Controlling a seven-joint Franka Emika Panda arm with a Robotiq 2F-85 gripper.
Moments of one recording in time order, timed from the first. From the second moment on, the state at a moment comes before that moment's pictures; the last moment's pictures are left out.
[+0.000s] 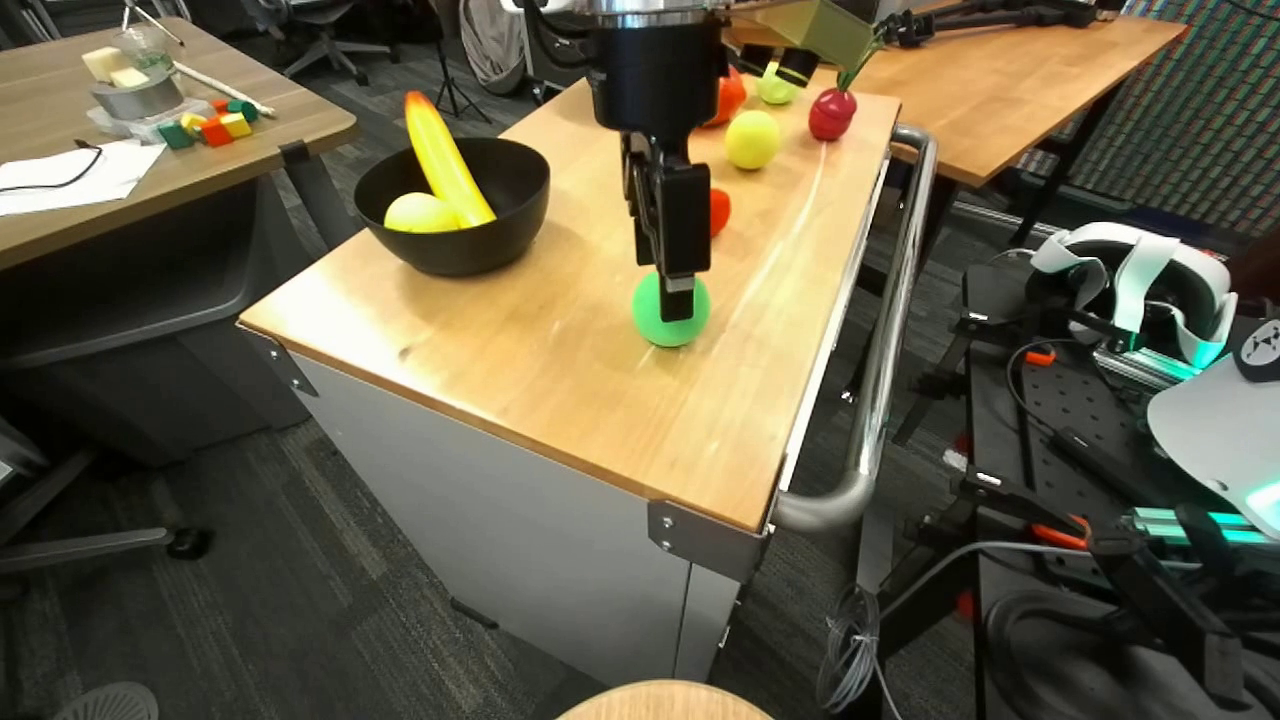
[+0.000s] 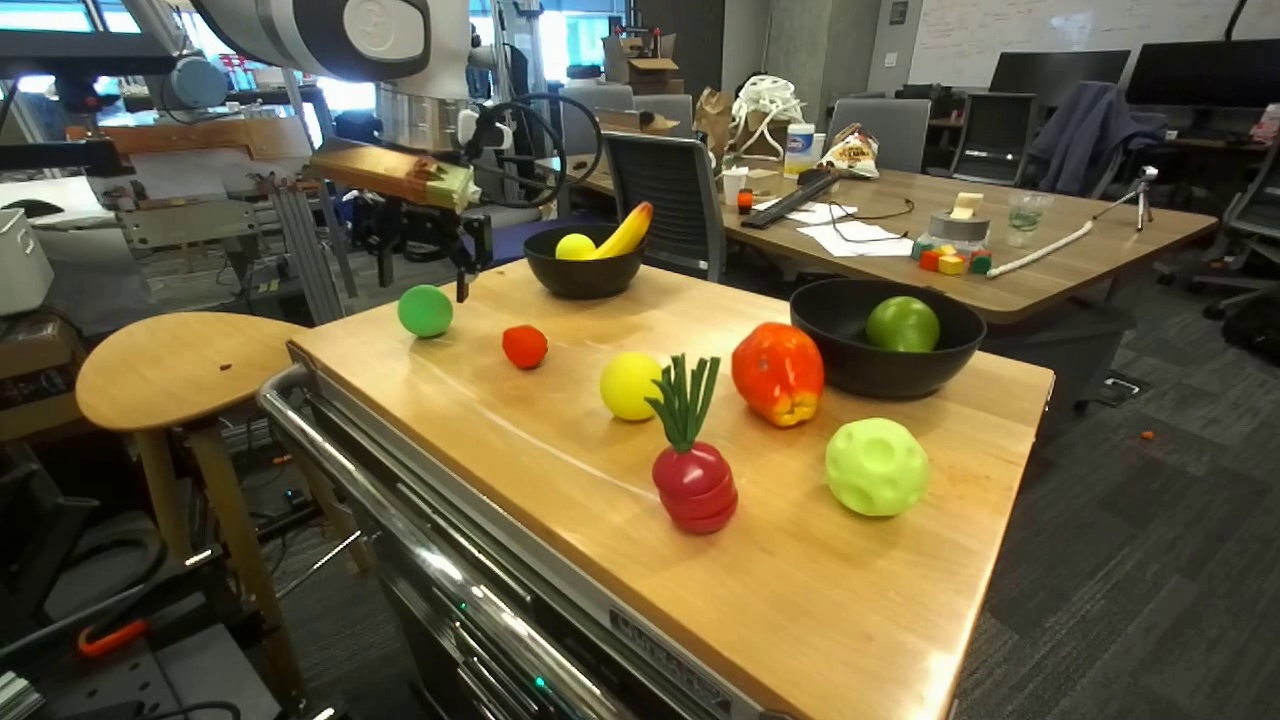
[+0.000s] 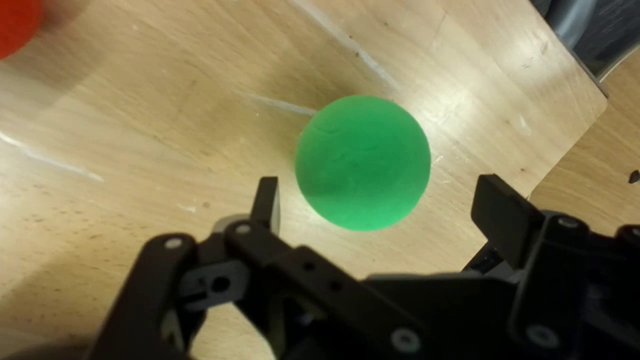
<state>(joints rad) 0.09 0.13 0.18 -2.21 0.18 2.27 -0.47</state>
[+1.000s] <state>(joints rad) -0.02 0.09 0.10 -2.14 0.48 2.31 -0.49</state>
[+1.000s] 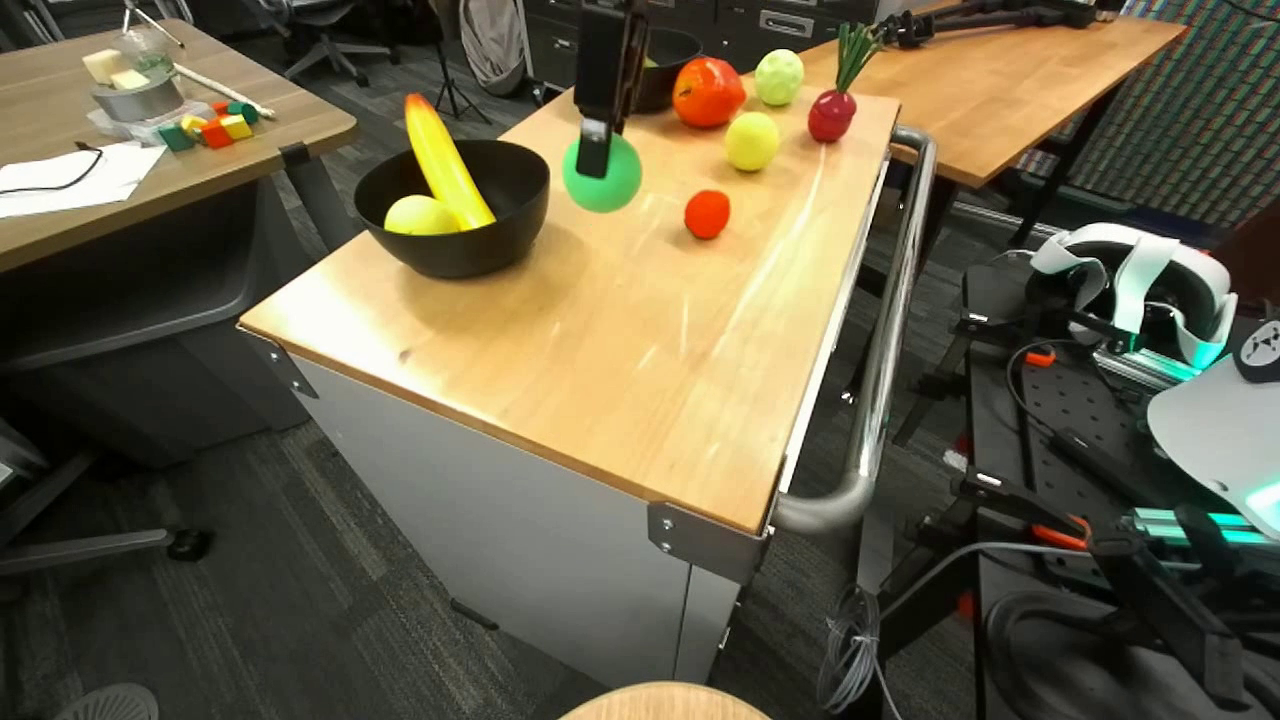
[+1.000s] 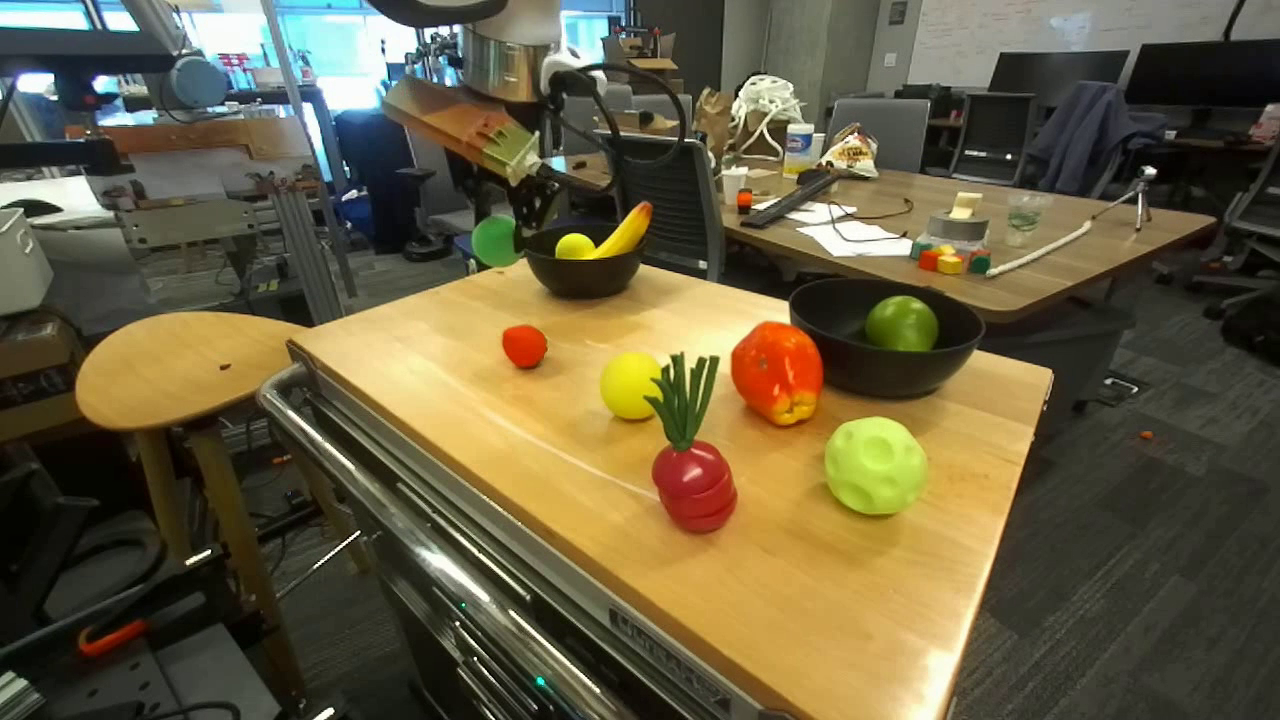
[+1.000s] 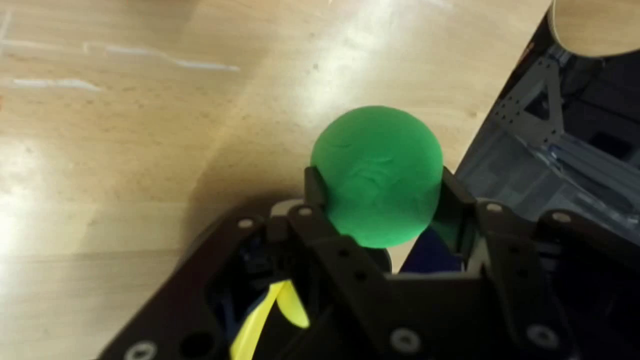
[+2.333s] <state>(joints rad) 0.02 0.26 0.06 -1.97 0.19 2.59 -0.24</state>
